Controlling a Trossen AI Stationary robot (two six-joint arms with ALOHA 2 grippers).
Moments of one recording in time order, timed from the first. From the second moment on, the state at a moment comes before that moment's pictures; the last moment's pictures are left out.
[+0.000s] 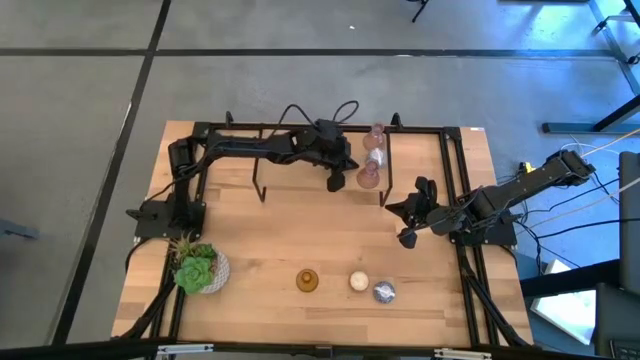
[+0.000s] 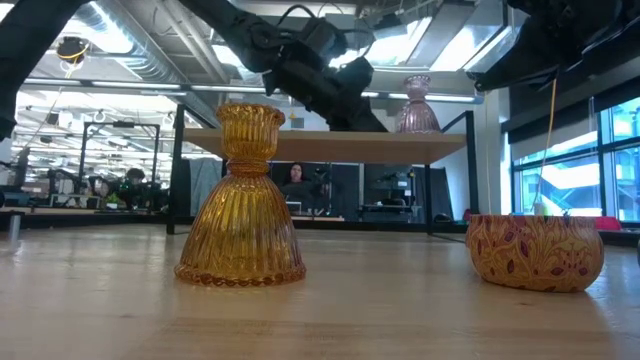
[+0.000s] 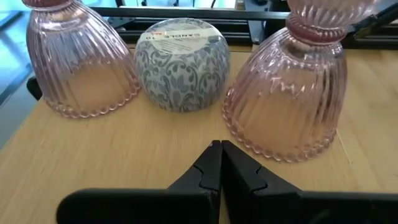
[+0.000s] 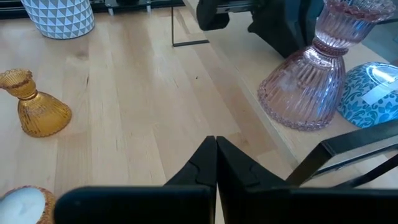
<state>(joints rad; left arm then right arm) 0.35 1.94 1.40 0.01 0.25 0.15 0.44 0.89 0.60 -0.39 0.67 0.40</state>
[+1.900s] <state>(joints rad) 0.25 1.86 1.39 0.00 0.20 0.20 0.44 0.91 0.60 -0.35 0.65 0.40</state>
